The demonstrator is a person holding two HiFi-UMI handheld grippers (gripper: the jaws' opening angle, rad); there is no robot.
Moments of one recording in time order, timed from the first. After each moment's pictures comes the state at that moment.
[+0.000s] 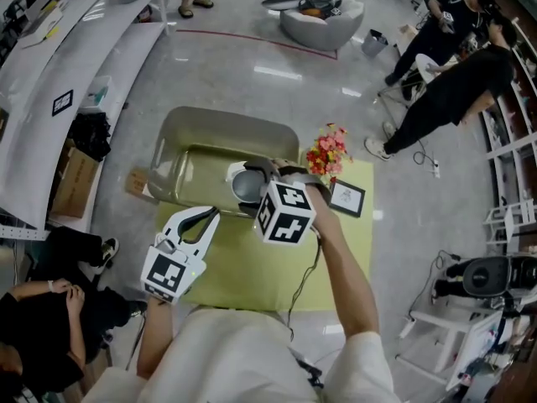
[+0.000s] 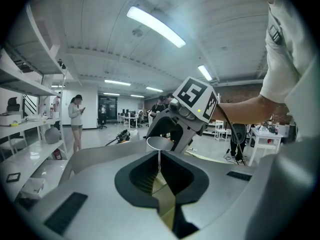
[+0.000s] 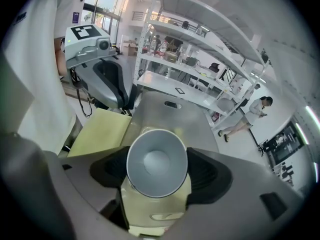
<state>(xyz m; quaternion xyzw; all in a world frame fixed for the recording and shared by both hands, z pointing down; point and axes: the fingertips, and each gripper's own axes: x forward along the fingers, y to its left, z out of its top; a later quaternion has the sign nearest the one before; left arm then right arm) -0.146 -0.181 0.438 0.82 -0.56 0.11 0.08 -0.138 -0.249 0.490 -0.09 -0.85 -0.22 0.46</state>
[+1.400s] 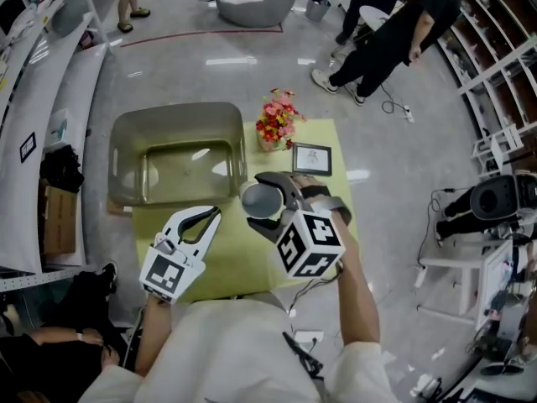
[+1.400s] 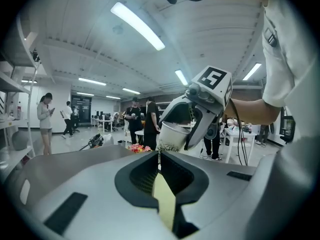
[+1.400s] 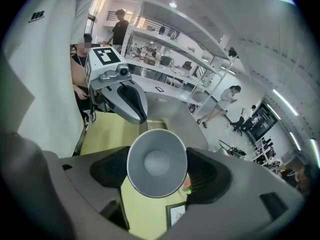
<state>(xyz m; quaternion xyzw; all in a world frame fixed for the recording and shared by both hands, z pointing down) -0.040 -0.179 0.436 0.90 -0.43 0.10 0.05 0.004 -0.209 0.437 0.06 -0.88 -0.18 0.44</state>
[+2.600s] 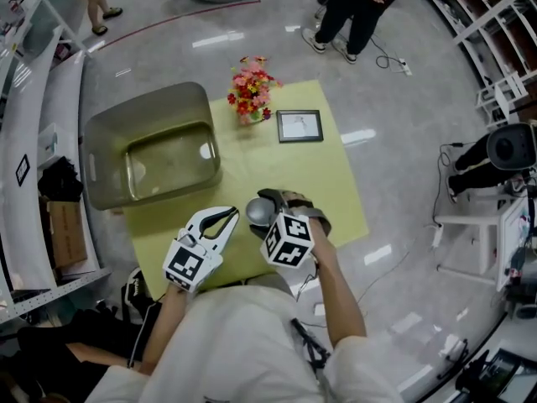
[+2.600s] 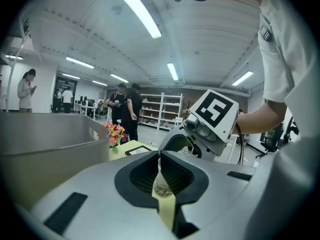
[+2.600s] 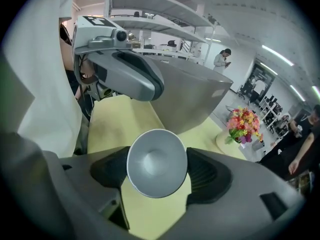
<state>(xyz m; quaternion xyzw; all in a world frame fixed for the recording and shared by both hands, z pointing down) 0.054 -0.166 0.530 0.93 -0.34 0.12 0.11 0.083 -0.164 0.616 0.10 -0.86 -0.02 0.49</state>
